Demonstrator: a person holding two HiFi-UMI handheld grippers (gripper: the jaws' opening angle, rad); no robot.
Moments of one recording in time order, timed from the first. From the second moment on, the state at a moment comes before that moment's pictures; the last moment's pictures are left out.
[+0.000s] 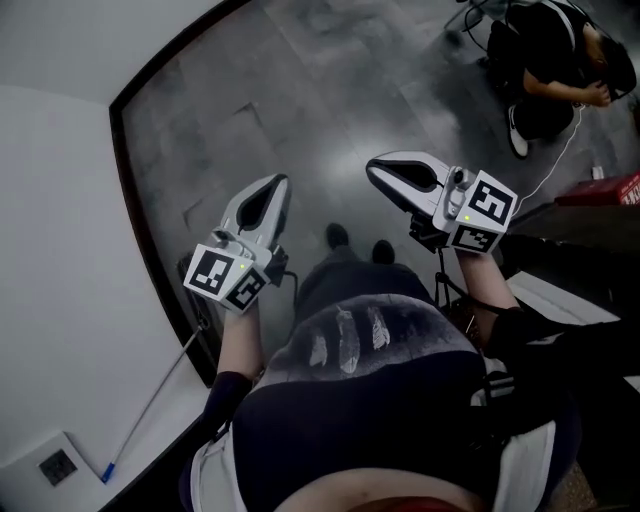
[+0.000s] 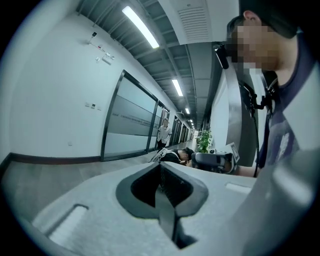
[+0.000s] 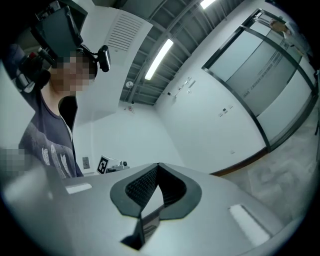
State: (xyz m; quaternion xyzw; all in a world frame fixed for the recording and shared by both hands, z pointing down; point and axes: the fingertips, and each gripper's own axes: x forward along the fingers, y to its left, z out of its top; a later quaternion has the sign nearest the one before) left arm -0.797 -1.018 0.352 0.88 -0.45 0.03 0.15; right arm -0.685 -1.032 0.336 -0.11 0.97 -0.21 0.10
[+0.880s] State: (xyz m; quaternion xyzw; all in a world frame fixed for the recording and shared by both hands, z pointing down) left arm -0.797 -1.213 0.383 0.92 -0.35 0.02 0.18; right arm -0.687 -1.201 0.335 -0.21 0.93 -0.27 0.15
